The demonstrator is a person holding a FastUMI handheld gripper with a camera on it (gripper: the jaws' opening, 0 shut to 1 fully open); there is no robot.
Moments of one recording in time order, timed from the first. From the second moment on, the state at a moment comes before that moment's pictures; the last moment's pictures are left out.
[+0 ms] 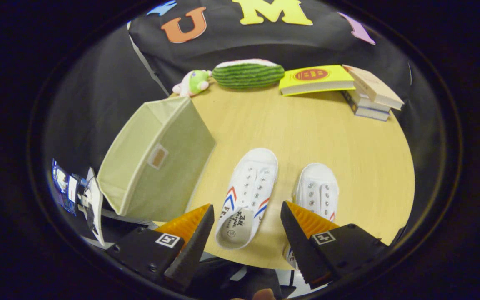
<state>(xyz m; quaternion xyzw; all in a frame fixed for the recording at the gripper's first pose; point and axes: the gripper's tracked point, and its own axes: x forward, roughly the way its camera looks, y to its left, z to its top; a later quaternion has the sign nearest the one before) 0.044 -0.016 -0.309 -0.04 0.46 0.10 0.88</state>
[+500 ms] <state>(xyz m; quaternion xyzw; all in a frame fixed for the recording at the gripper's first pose) 0.063 -0.031 -0.377 0.02 0.58 0.07 0.81</state>
